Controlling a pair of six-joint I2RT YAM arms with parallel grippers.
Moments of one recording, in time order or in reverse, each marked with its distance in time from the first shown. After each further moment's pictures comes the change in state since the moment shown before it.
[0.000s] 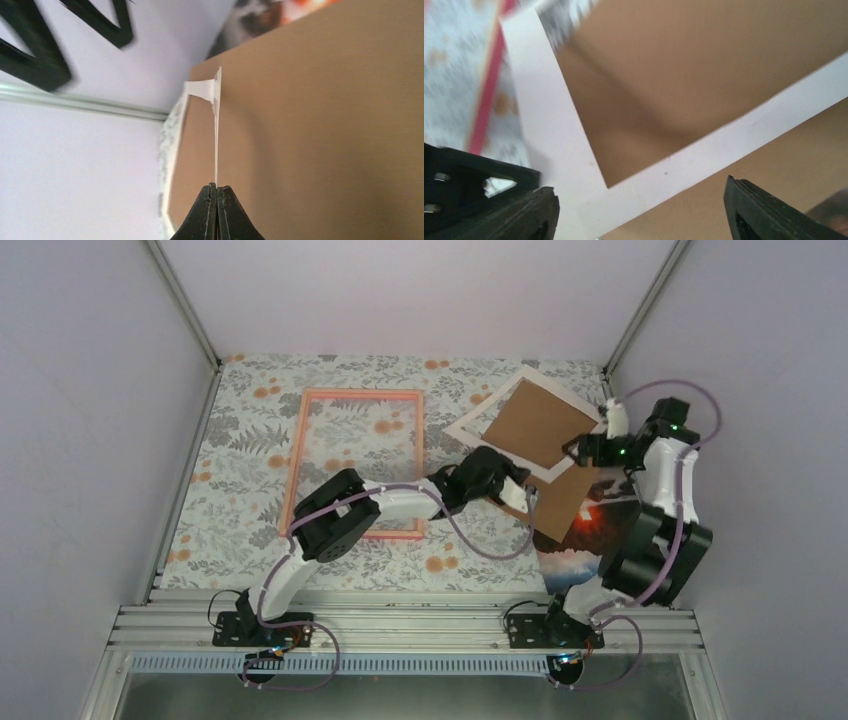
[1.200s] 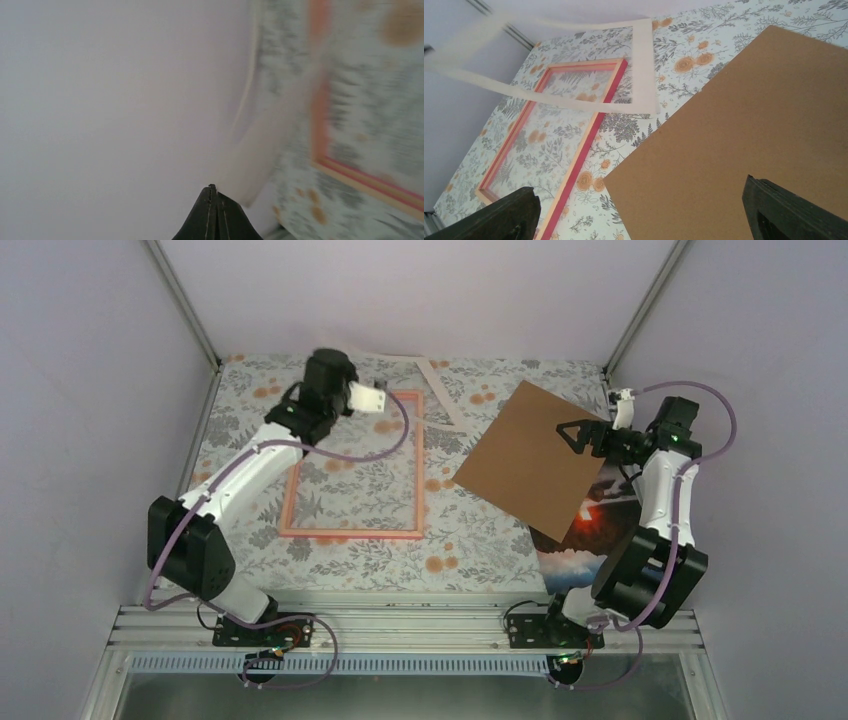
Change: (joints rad) left arm 0.607 -0.704 -0.104 -0.651 -0.322 0.286; right arm -0.006 -0.192 -0.019 0.177 -0.289 0.230
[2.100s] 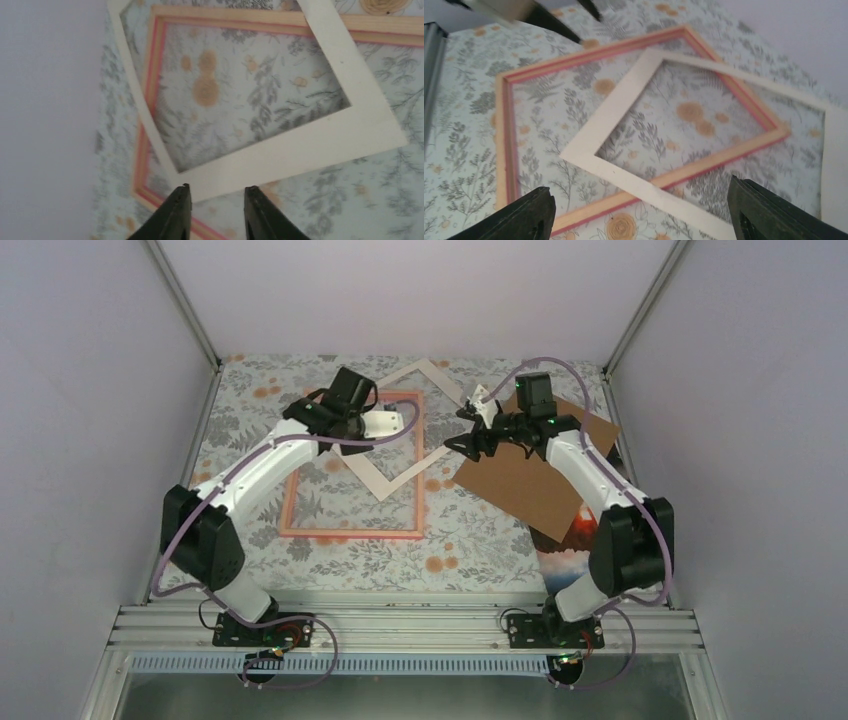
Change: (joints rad) left arm -0.124 0.094 0.101 -0.534 0.113 -0.573; right arm 0.721 0.127 0.010 0.351 0.143 -0.290
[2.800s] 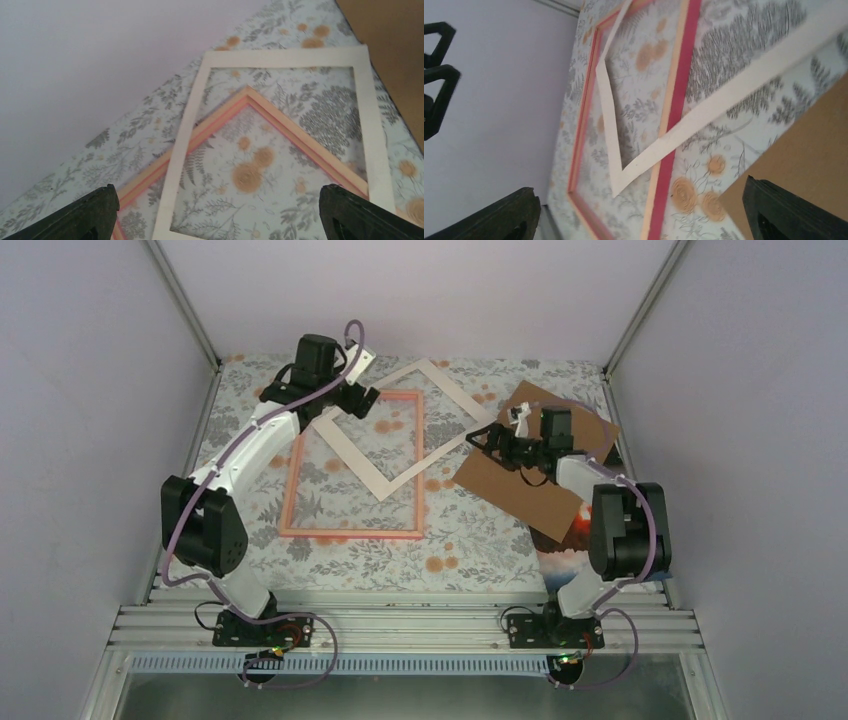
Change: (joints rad) left arm 0.198 0.016 -0.024 0.348 0.261 -0.555; right arm -0.193 0.094 -0.283 0.375 -0.068 1.043
